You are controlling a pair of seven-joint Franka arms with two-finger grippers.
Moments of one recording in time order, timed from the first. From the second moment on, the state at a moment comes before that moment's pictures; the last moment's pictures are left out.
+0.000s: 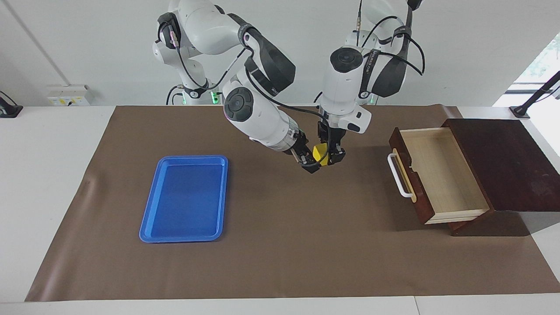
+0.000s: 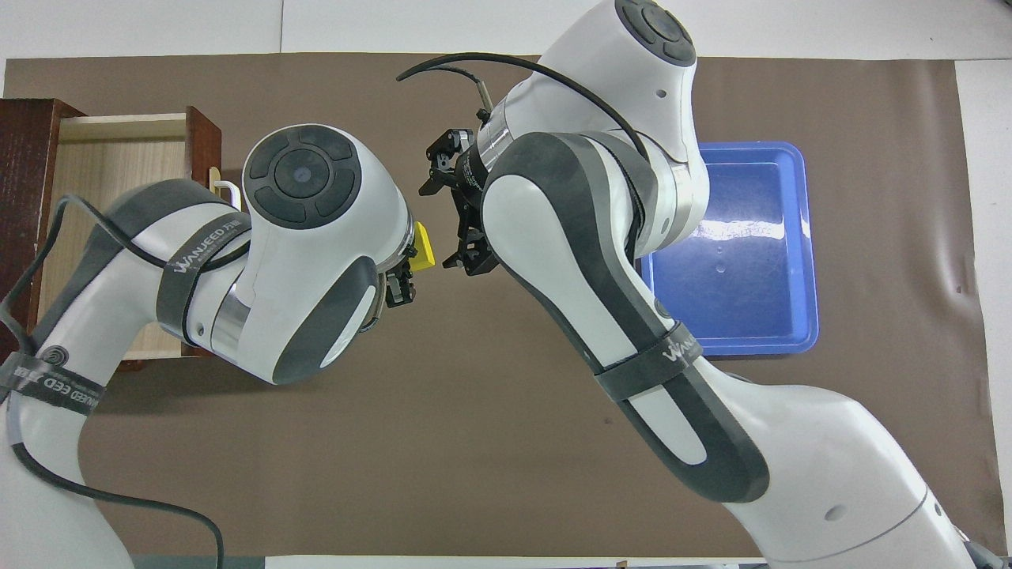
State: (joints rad) left arm -0.49 0.19 -0.08 -1.69 0.07 1.91 -2.35; right arm 0.53 0.63 -0.07 -1.07 0.66 1.75 1.65
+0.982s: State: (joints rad) left arm -0.49 0.19 -0.08 -1.69 0.07 1.91 -2.35; right arm 0.58 0.64 -0.07 -1.12 0.67 1.84 1.71
